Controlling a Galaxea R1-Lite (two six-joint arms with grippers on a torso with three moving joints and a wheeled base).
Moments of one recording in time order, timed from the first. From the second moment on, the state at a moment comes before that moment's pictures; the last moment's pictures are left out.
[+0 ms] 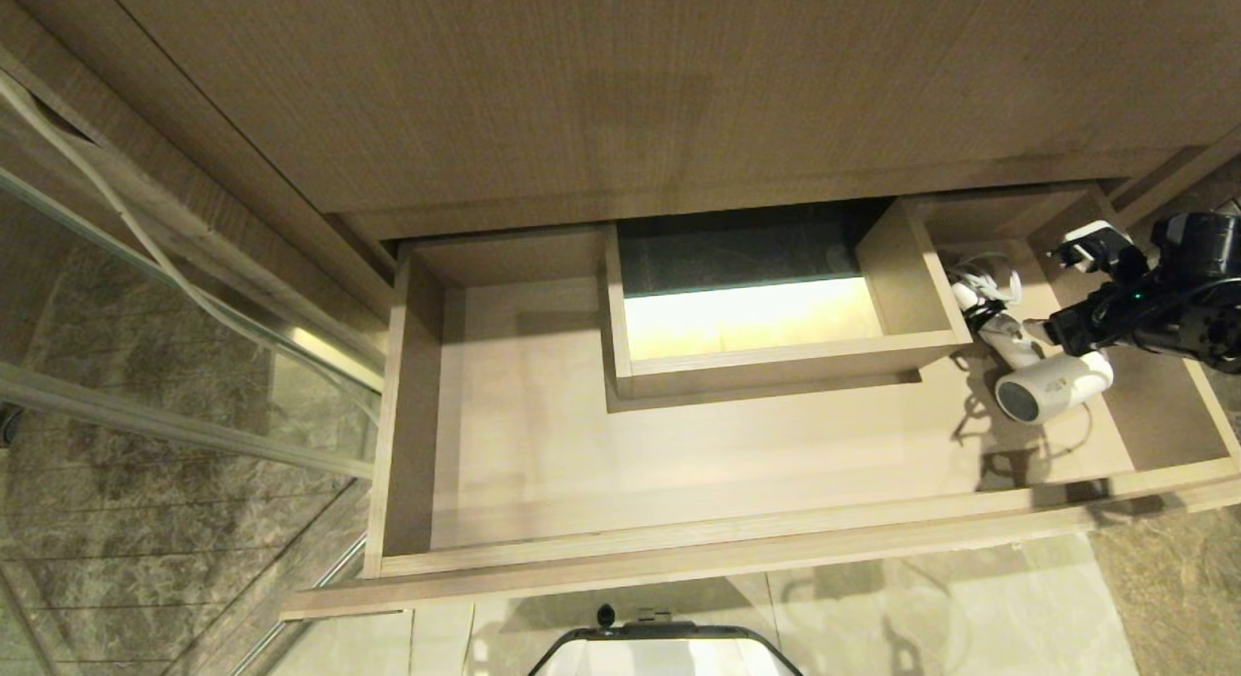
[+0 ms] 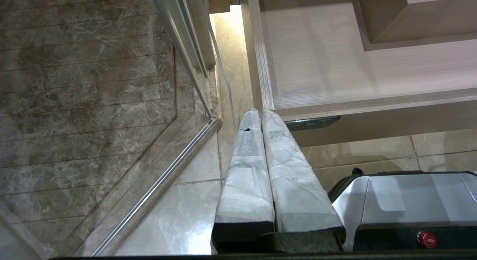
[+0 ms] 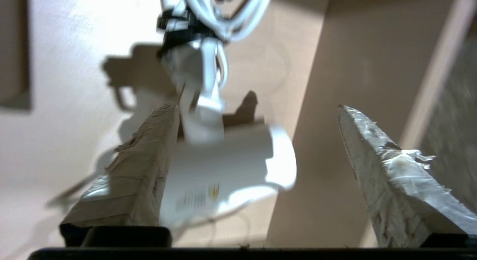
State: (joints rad) left arm 0.00 0.00 0.00 0.00 0.00 0.00; right arm -0.34 2.06 -1.31 -0.39 0.05 -0.59
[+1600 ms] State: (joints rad) left arm 0.00 0.00 0.00 0.00 0.00 -0.01; right arm -0.49 1.34 -0.57 0.17 -0.07 -0.65
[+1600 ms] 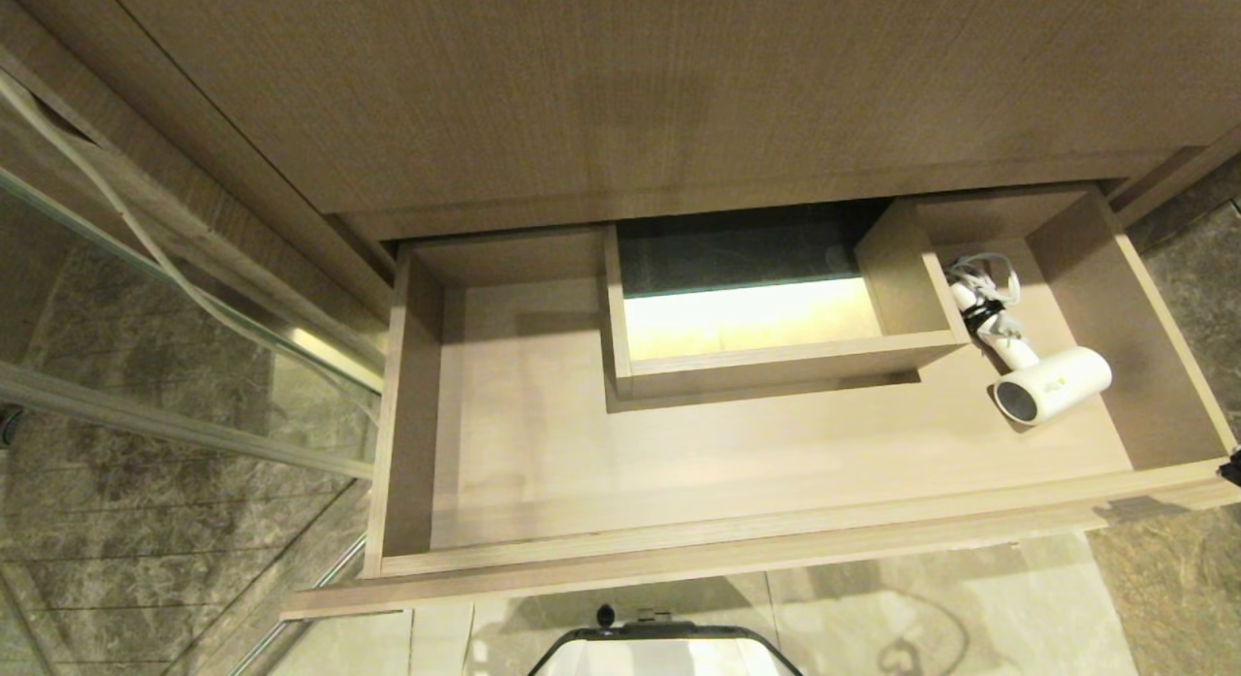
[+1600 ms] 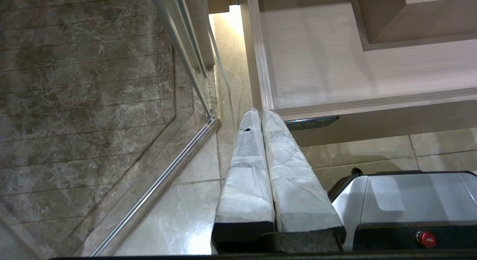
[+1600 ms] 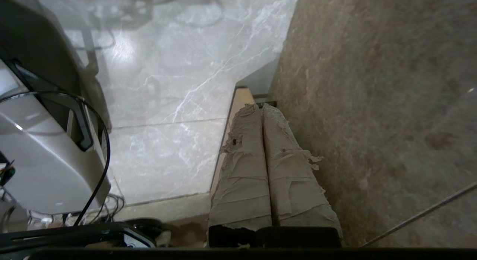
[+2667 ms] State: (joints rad) left arm 0.00 0.00 0.00 0.00 0.00 0.00; right arm -0.47 1.60 -0.68 -0.21 0.02 -0.61
